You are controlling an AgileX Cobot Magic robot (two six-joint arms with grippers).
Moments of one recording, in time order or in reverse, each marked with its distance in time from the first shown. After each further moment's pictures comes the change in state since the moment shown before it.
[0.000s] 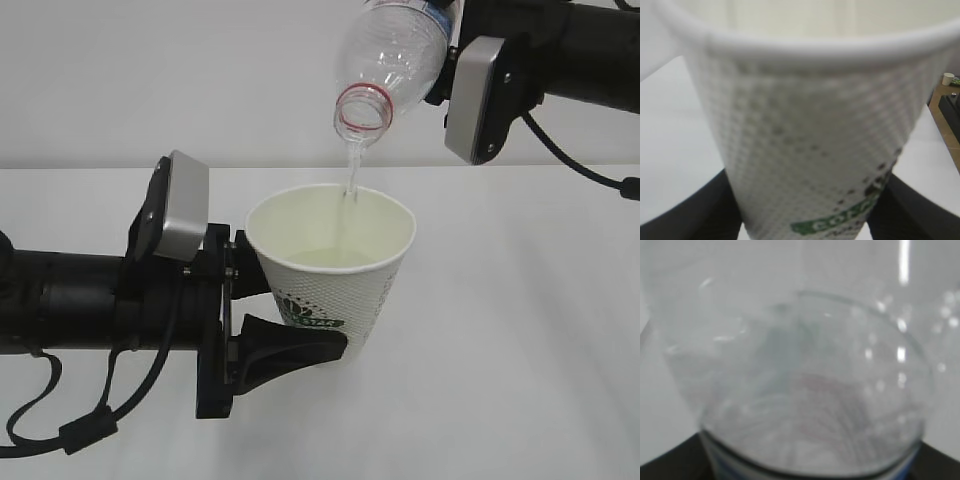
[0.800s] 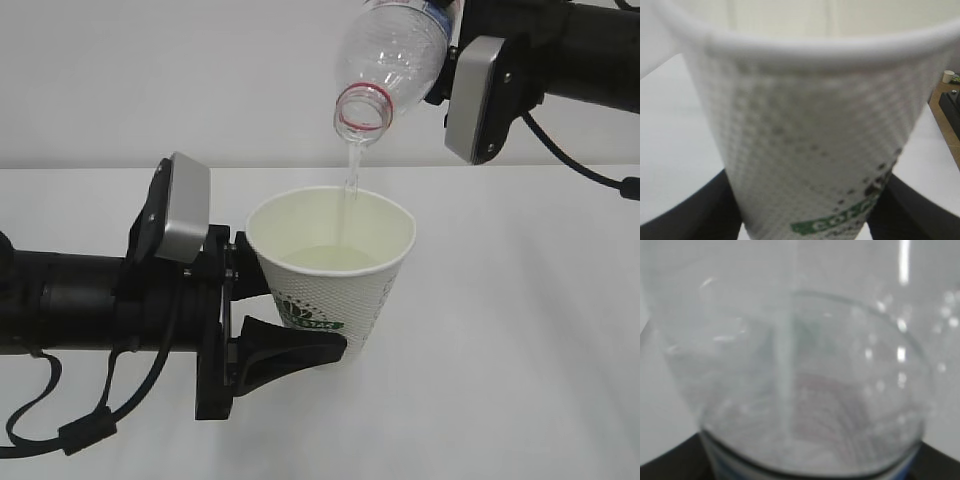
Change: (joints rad) left arm 0.000 0.000 0.000 0.004 0.007 0.000; right arm 0.000 0.000 0.000 0.000 0.000 -0.001
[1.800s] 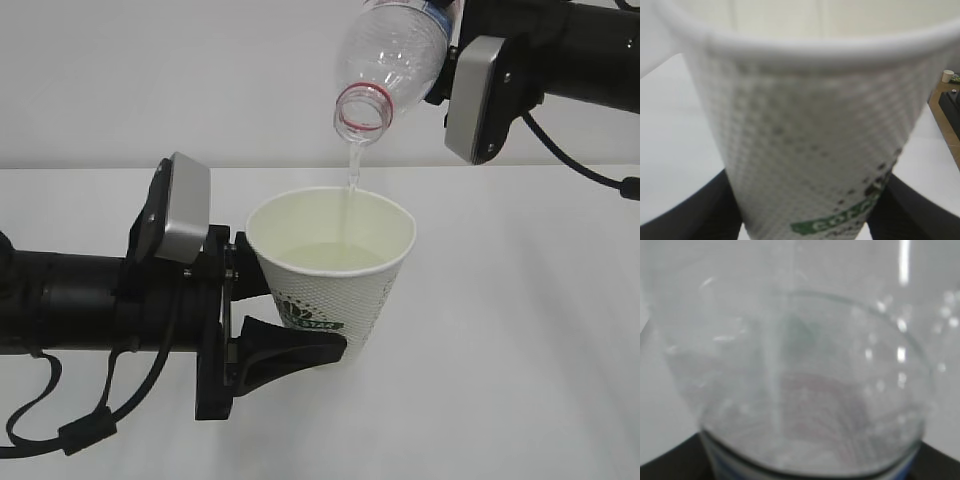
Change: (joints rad) left arm 0.000 0.000 0.000 0.002 0.000 0.000; right arm 0.000 0.000 0.000 0.000 0.000 0.000
